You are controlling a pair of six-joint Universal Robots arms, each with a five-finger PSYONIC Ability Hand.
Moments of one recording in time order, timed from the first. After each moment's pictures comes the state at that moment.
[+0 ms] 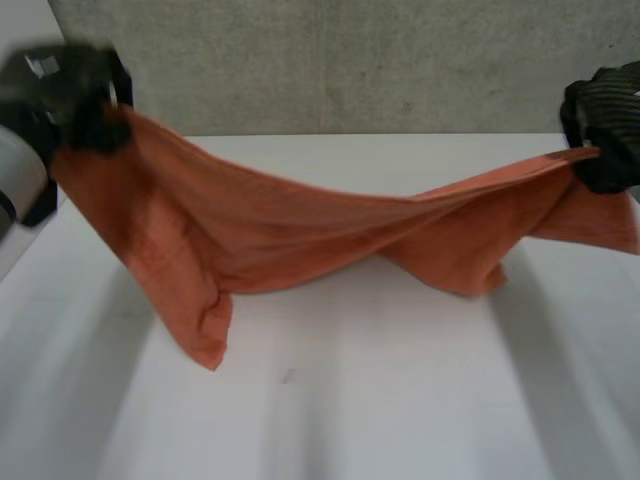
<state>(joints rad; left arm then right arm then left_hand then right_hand) 4.48 -1.59 -1.48 3.11 -1.46 3.31 1.69 -1.72 1.56 0.17 1.33 2.71 1.14 1.20 1.19 1.20 0.96 0.98 1.18 1.18 1.19 0.98</state>
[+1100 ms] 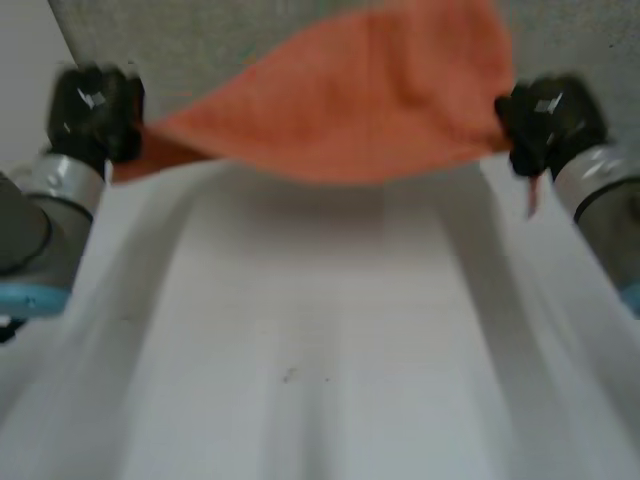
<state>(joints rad) 4.51 -1.92 -1.54 3.70 -1.44 3.48 1.84 -1.26 1.39 -0.15 1.45 2.66 1.14 1.20 1.20 1.20 0.96 0.98 1.18 1.19 1.19 0.99</state>
